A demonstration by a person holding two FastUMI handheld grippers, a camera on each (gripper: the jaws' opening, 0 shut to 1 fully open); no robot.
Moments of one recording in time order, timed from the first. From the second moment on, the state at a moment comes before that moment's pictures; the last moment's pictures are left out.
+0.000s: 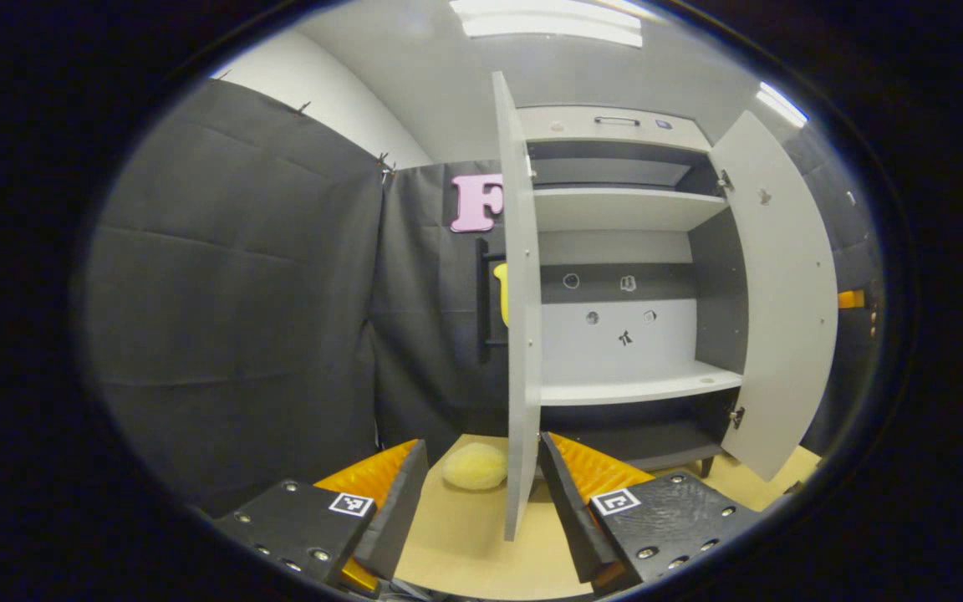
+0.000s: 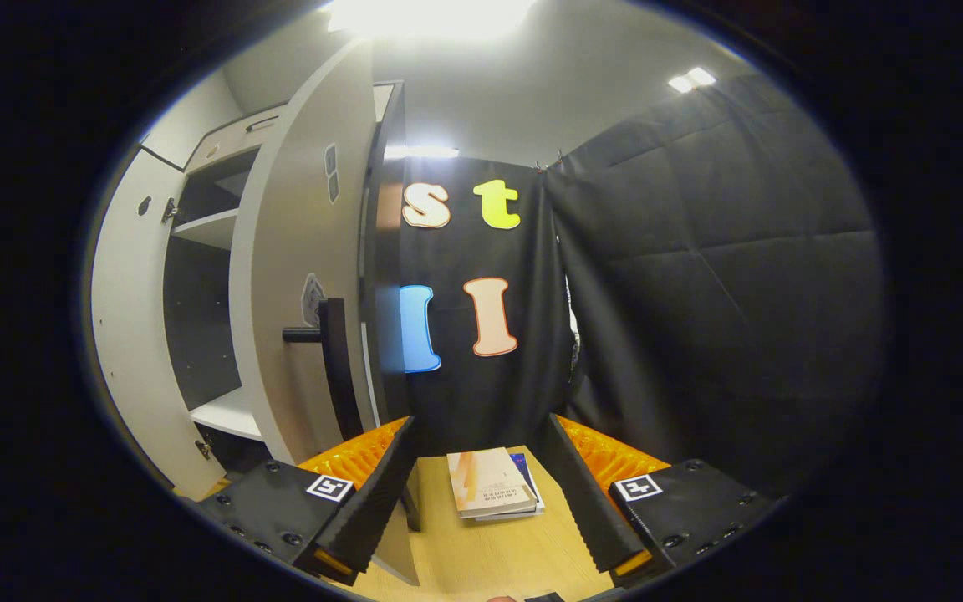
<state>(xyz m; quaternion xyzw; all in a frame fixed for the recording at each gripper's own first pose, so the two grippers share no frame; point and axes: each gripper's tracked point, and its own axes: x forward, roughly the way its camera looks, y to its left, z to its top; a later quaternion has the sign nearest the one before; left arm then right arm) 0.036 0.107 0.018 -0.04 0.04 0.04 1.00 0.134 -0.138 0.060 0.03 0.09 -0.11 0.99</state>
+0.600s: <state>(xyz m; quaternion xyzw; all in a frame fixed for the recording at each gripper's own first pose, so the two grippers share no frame) 0.053 0.163 -0.008 -0.08 0.05 0.05 0.99 0.135 -0.112 0.068 -0.03 0.08 -0.15 0.99</state>
